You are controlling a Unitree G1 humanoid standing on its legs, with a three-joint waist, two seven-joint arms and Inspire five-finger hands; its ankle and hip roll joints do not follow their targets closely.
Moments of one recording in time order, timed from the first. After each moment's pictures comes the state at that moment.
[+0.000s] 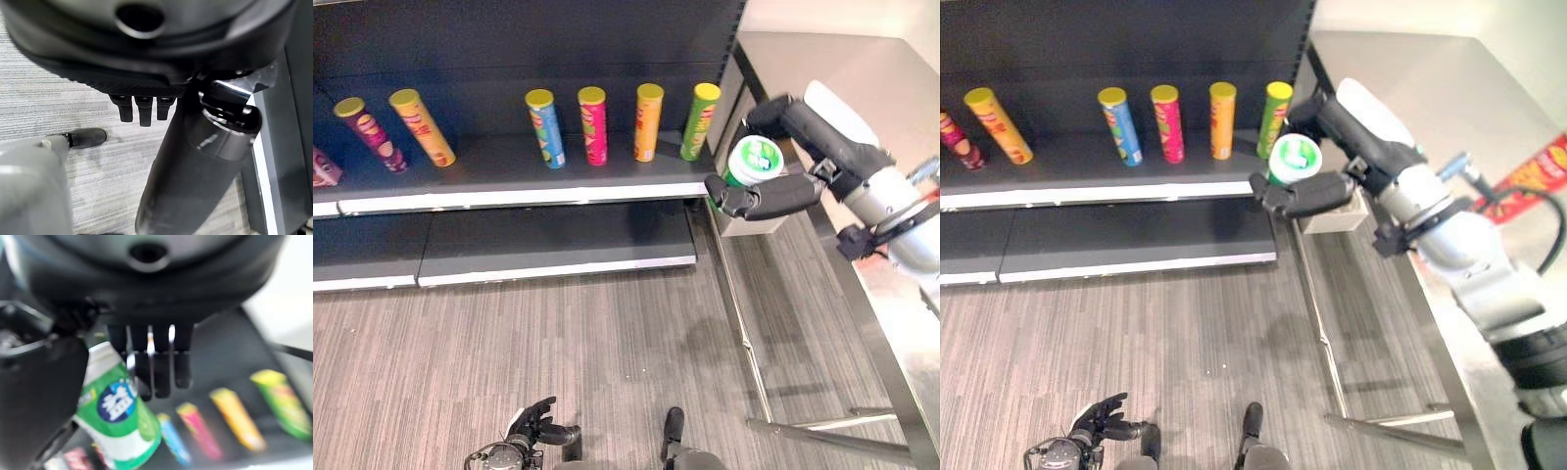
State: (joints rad) left arm 0.02 0.28 -0.07 0.97 -0.17 -0.06 -0.03; right arm -0.70 -1.20 0.28 -0.14 0.24 -0.19 0.05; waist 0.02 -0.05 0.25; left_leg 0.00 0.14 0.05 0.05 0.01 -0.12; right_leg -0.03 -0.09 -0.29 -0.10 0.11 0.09
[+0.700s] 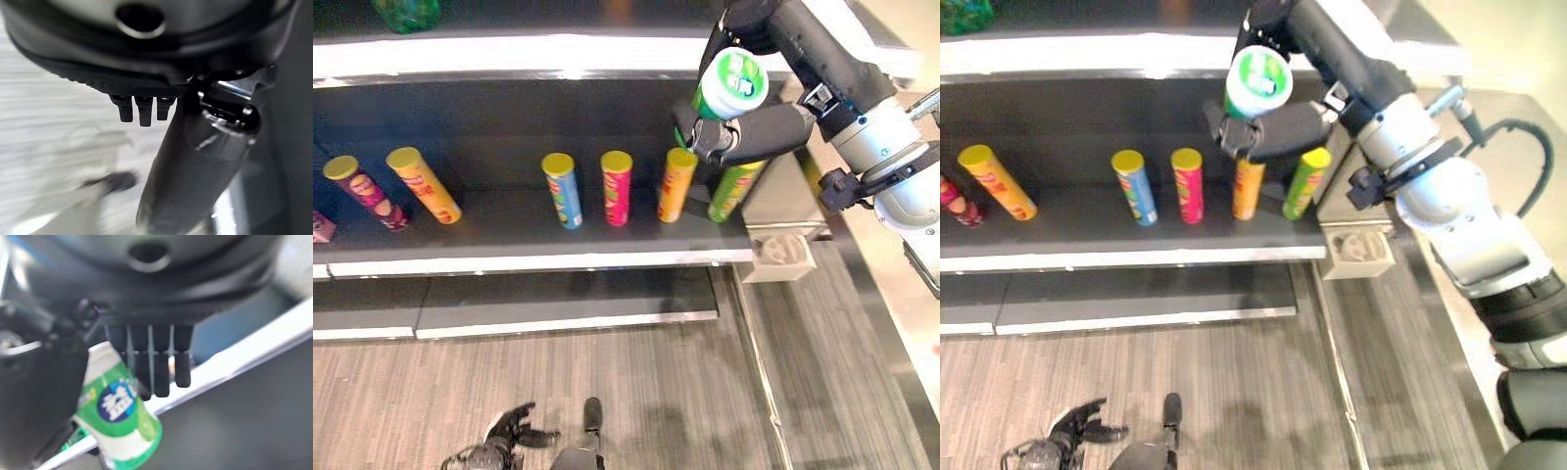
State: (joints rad) left arm -0.05 0.36 -0.11 1.00 -0.19 -0.05 0.01; right arm -0.90 -1.12 0.41 -0.09 0.22 -0.18 -0.05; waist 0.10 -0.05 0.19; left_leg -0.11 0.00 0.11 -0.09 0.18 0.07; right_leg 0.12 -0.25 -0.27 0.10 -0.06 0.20
